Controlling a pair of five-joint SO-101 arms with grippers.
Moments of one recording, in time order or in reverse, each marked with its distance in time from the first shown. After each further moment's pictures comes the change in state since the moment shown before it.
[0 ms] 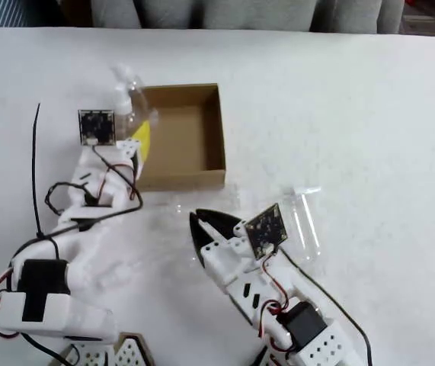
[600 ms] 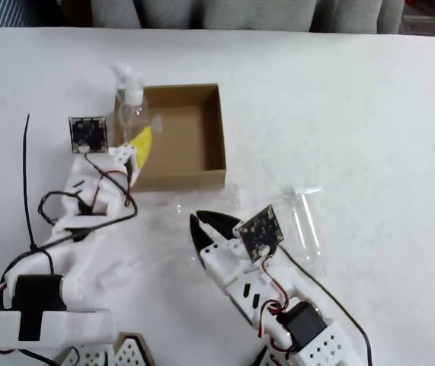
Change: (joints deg) left arm -1.8 -5.9 5.0 0.0 0.4; right arm 0.0 0.0 0.0 1.1 3.7
